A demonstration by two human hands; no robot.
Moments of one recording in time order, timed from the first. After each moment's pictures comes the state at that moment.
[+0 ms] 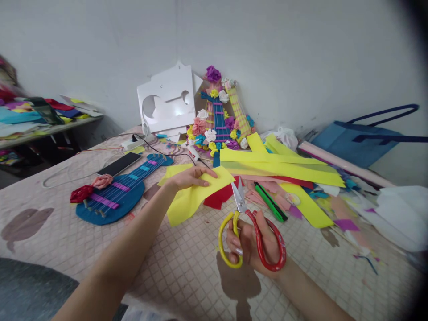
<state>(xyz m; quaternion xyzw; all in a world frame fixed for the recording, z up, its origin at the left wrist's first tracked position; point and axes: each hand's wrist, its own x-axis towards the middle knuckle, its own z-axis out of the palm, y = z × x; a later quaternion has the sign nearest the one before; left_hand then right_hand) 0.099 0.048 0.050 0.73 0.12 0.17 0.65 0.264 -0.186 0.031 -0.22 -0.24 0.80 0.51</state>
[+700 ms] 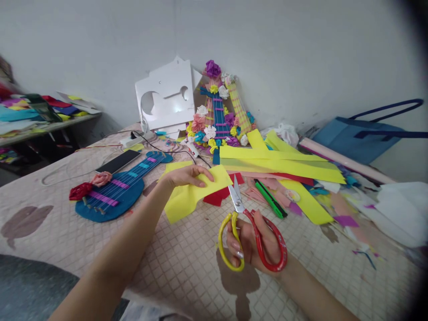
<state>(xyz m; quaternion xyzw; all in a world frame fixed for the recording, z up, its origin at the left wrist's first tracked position) 0.090 0.055 0.054 0.78 0.07 0.12 0.61 0.266 -0.190 0.029 -0.21 -0.26 0.81 0.48</state>
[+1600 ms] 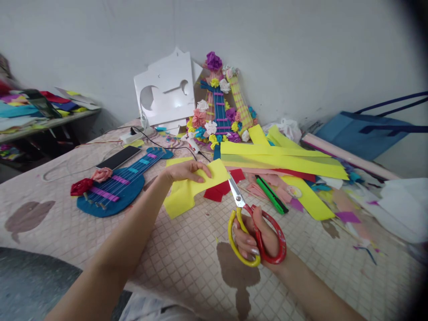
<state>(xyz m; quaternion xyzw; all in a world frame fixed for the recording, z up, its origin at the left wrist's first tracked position) 0.086 0.063 0.050 0.82 0.08 0.11 0.56 0.268 -0.189 0.022 -0.25 -0.28 0.77 0.51</state>
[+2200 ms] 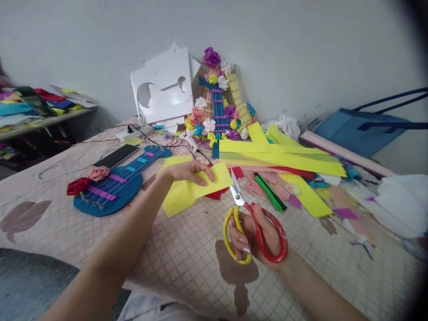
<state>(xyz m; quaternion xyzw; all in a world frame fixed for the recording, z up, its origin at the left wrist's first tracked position) 0.094 0.051 0.061 0.86 0.04 0.07 0.51 0.268 -0.191 0.031 -0.27 -0.28 0.78 0.49</state>
